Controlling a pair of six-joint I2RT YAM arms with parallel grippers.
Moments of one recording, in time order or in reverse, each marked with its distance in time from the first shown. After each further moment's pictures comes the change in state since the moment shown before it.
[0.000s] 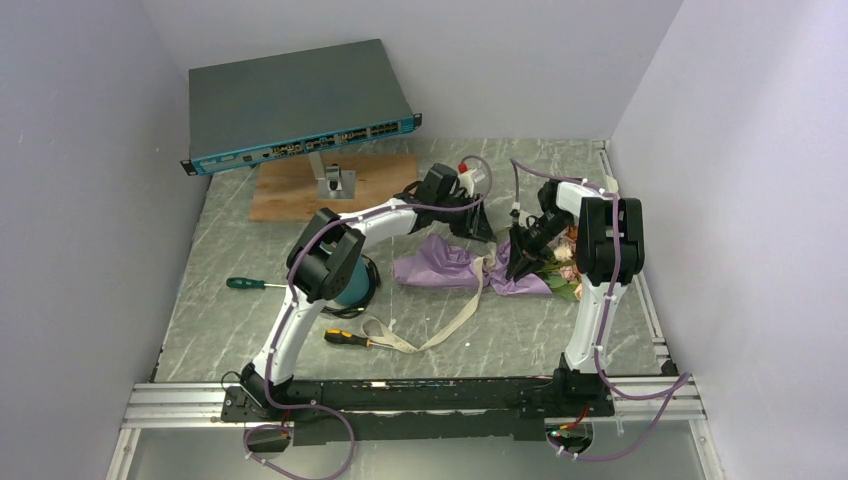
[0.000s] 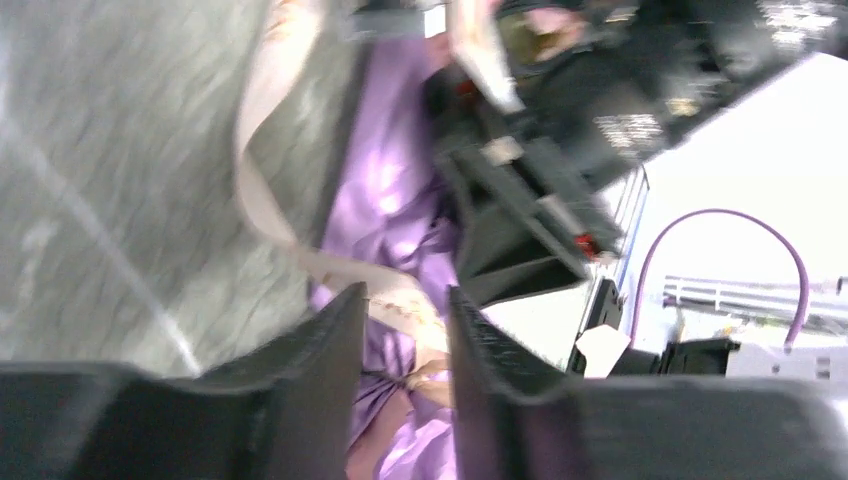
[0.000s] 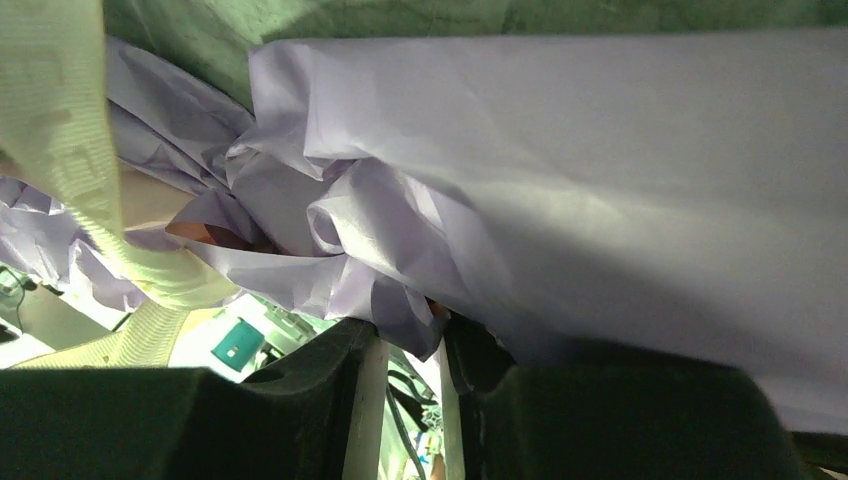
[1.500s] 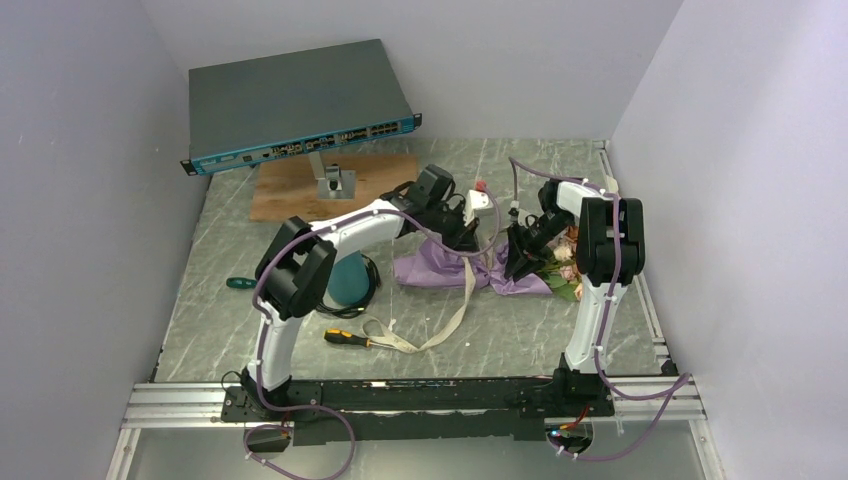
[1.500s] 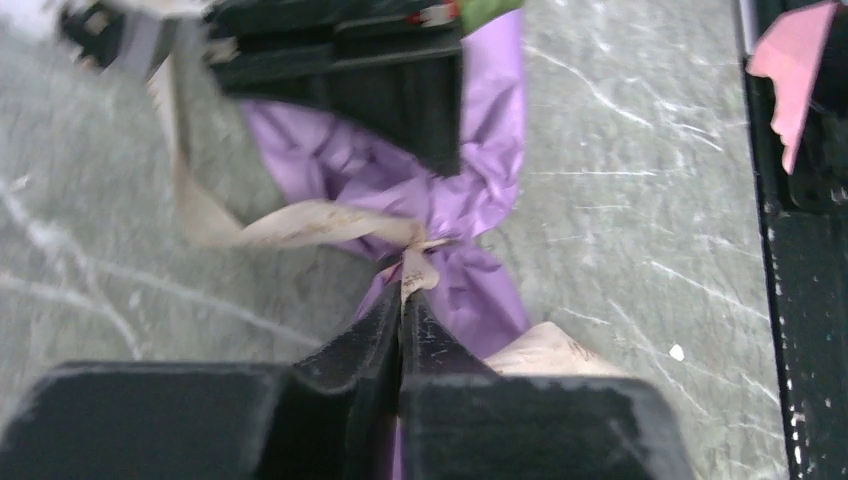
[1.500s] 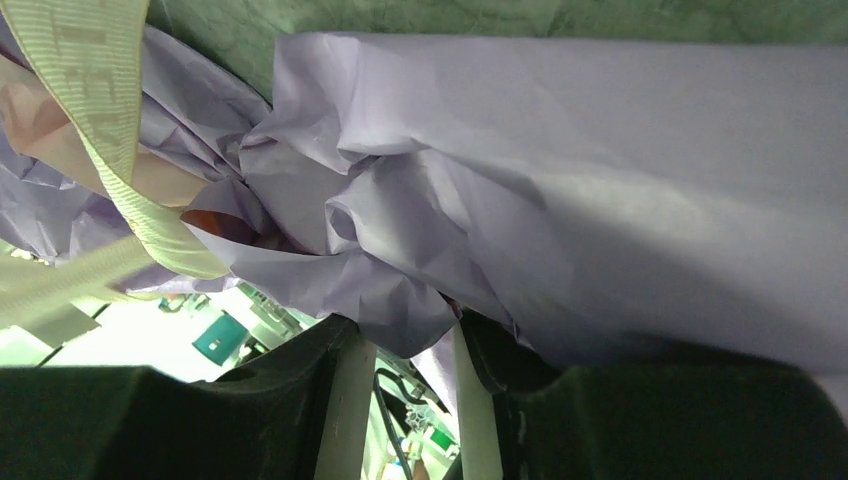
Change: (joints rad) left arm -0.026 -0.261 -0.161 -0.192 0.089 0.954; right arm -0.002 -0.006 0.000 -0.007 -0.019 -0.050
